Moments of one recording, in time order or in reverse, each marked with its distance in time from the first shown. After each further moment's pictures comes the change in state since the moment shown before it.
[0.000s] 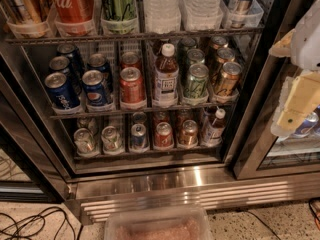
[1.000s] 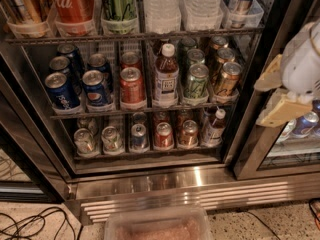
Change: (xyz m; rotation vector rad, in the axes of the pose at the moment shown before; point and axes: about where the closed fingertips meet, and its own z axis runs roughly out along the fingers) arm -0.005 0.013 0.022 0.064 -0.007 -0.109
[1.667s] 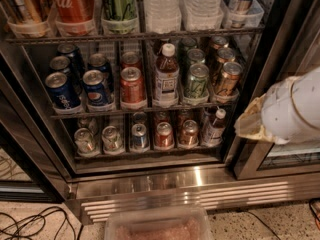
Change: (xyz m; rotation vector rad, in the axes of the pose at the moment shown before) arm -0.005 0.031 0.062 0.078 -0.143 -0.120
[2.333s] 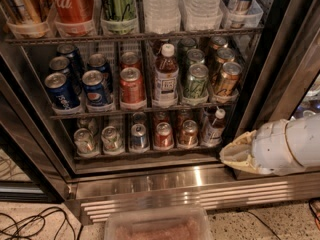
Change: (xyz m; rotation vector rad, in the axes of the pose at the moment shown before) arm 0.002 0.049 0.068 -0.092 -0.280 0.215
